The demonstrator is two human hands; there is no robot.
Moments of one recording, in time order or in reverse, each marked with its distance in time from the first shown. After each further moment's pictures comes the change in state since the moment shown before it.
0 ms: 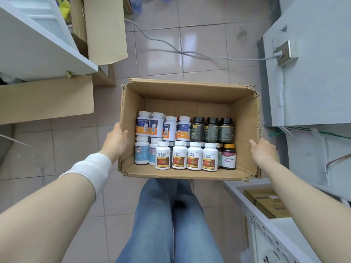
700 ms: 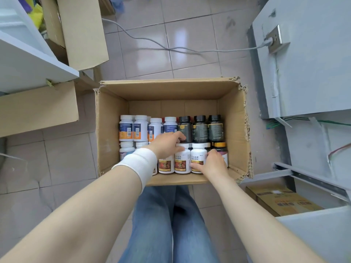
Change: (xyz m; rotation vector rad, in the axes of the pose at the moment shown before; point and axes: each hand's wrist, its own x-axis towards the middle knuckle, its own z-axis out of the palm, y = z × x) left_hand -0.006 0.098 0.118 0.564 -0.453 0.628; right_hand -0.024 -0.016 0.089 0.036 -0.269 -0.176
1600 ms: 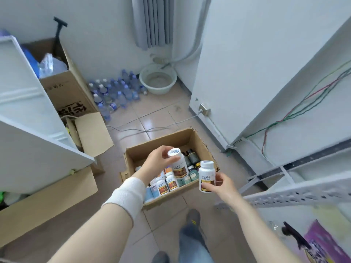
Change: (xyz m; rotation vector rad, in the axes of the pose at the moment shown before) left_hand -0.266 0.044 -0.092 -0.424 0.351 0.354; right_hand -0.299 0.007 -0.034 0.831 0.305 -0.125
